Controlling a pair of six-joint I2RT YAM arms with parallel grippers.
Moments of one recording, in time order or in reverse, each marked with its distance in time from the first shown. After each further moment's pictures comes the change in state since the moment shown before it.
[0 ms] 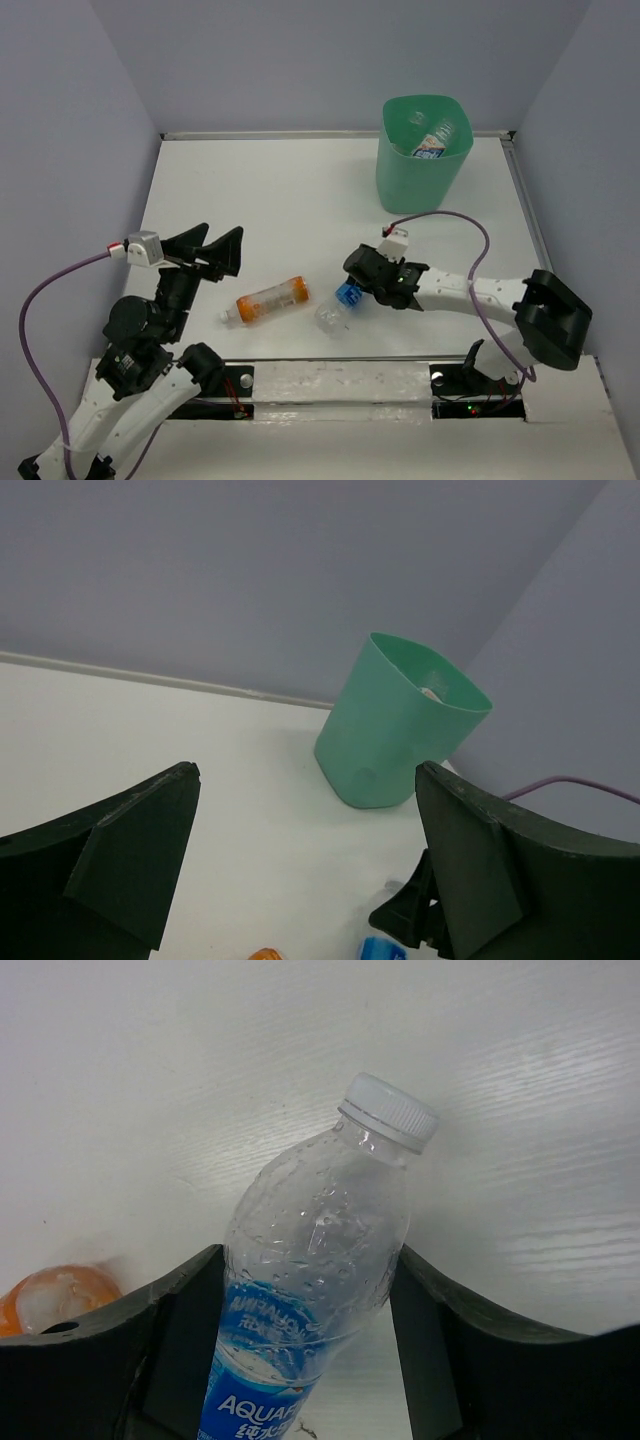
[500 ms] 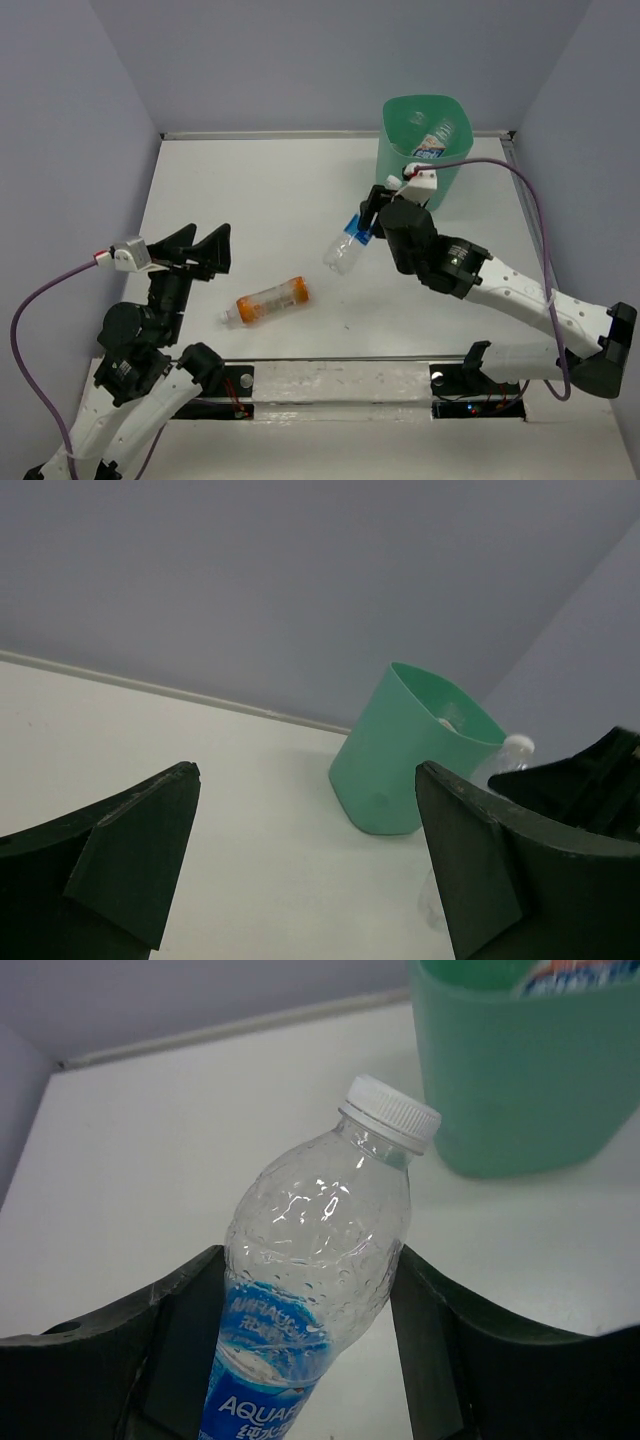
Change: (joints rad) left arm 0.051 -0.036 -0.003 0.001 -0.039 -0.019; right arm -0.004 -0.277 0.313 -0.027 0.217 -0.520
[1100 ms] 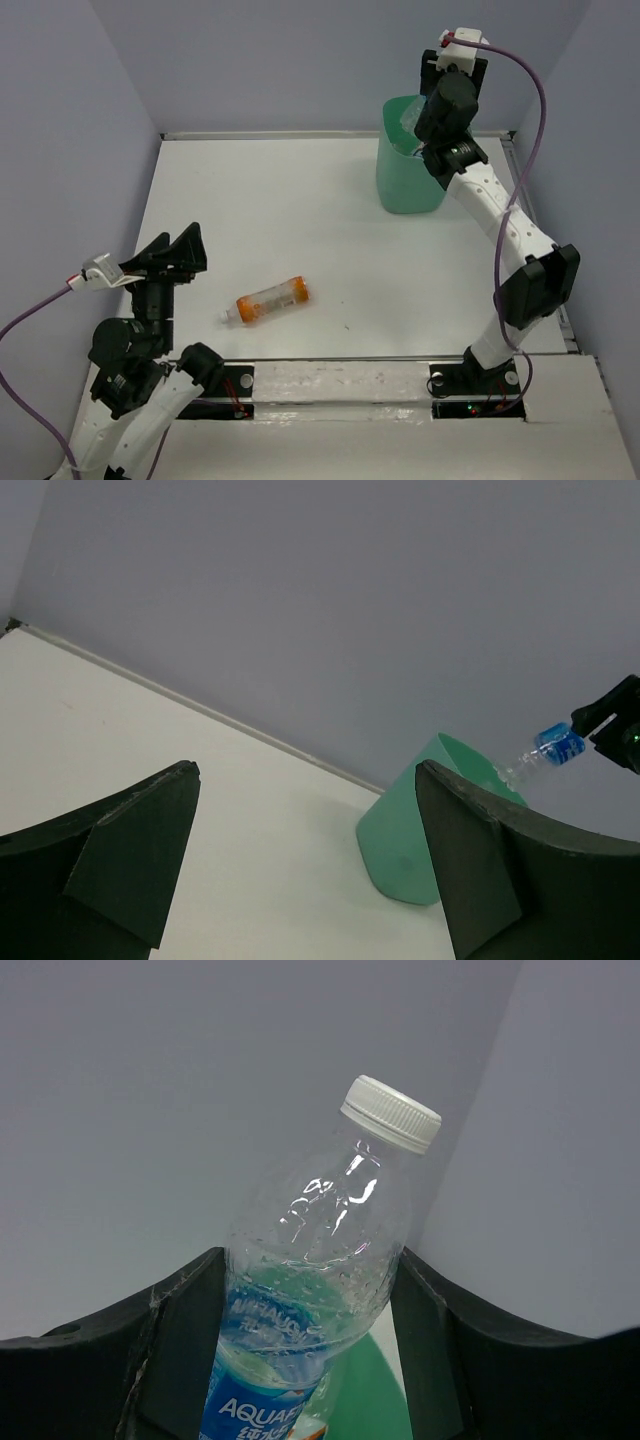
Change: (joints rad) left arm 0.050 -0.090 -0.015 -0.011 -0.174 -0.054; right arm -0.560 0.486 0.616 0.600 -0.028 -0.900
